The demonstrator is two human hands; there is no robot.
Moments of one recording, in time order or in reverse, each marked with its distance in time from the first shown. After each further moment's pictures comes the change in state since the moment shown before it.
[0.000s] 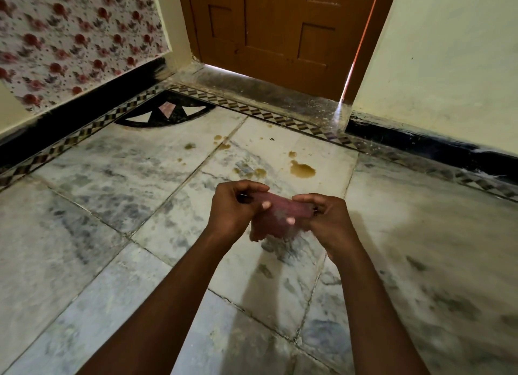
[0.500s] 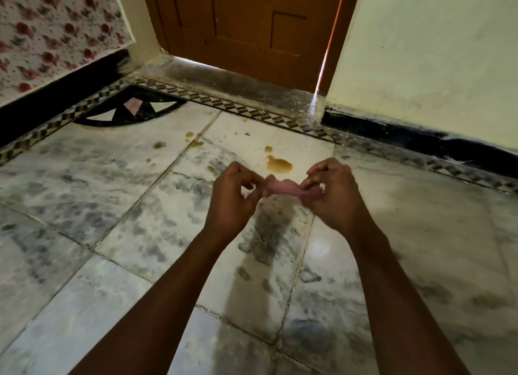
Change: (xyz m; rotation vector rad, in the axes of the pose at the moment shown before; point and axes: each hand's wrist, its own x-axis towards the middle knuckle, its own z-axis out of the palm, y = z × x) left_hand 0.030 -0.009 0.049 0.305 -0.004 0.381; right_hand 0.031 -0.024 -0.061 -0.768 0.093 -0.256
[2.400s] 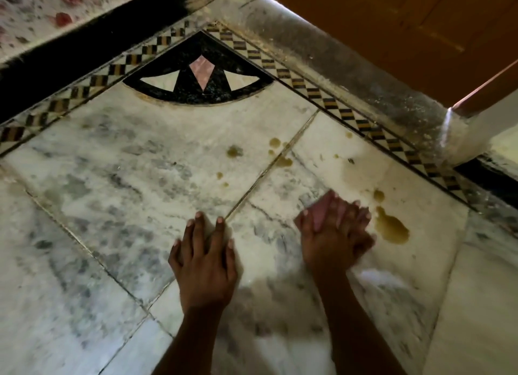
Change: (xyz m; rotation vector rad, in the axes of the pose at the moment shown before) left_hand 0.010 -0.231 -0.108 0.834 0.108 -0.517; right_hand 0.151 -0.064 0.295 -0.552 0.002 0.321
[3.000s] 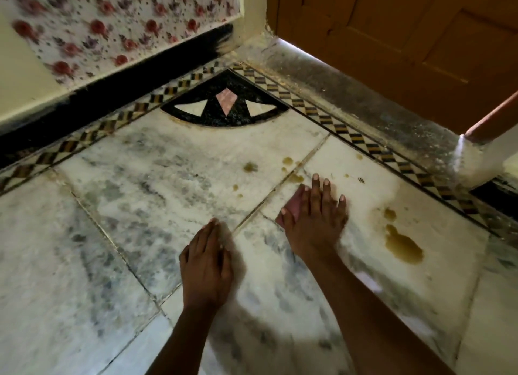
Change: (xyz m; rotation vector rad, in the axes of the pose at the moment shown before) left_hand 0.006 -0.017 -0.014 -0.230 -0.014 0.011; right_hand 0.029 -0.052 -0.010 -0.110 -0.037 -0.443
